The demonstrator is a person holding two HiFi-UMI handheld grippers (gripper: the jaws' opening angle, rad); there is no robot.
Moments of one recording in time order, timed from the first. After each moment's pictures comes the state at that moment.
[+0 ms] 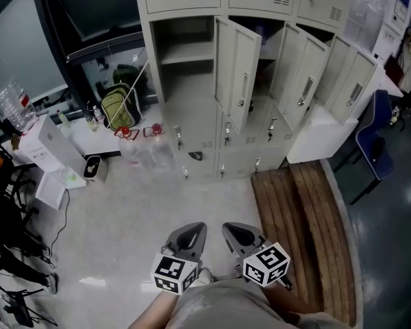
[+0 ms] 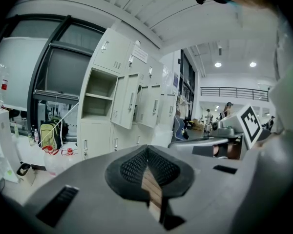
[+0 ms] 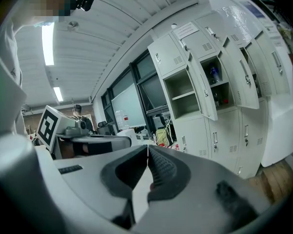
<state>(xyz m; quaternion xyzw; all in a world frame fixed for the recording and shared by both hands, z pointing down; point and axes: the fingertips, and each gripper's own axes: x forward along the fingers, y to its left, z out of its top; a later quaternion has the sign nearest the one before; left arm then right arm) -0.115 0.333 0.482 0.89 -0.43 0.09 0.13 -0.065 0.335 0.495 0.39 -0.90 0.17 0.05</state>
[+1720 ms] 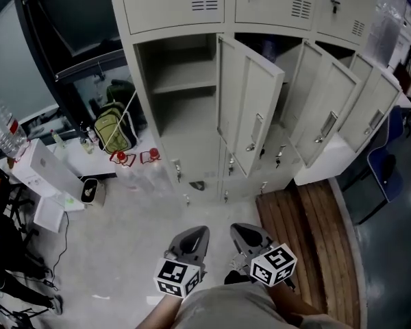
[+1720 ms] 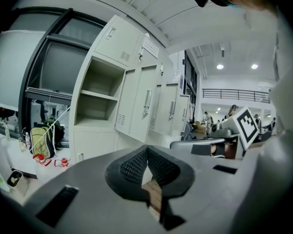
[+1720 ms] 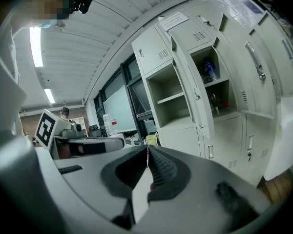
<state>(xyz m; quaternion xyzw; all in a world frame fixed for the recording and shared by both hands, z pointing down) -0.112 0.143 0.484 0.89 -0.43 0.08 0.14 -0.044 0.139 0.499 0.41 -0.89 0.18 0.04</state>
